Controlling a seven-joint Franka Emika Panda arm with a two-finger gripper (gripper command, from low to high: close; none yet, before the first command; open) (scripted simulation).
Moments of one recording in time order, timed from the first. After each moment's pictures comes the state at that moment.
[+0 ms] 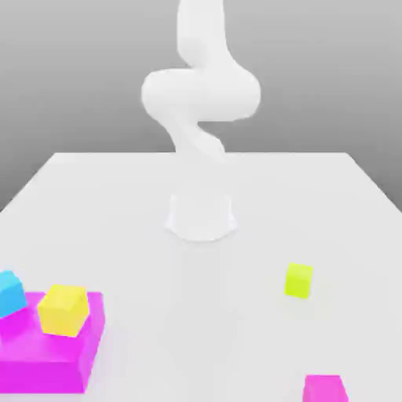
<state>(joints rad) 0.05 -0.74 0.01 -2.37 0.01 2.36 0.74</state>
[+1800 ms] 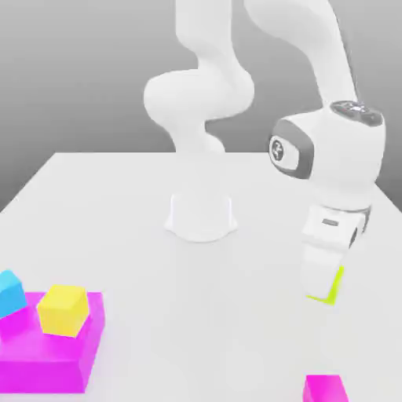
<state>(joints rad) 0.50 0.11 -0.02 -2.59 0.00 2.70 0.24</state>
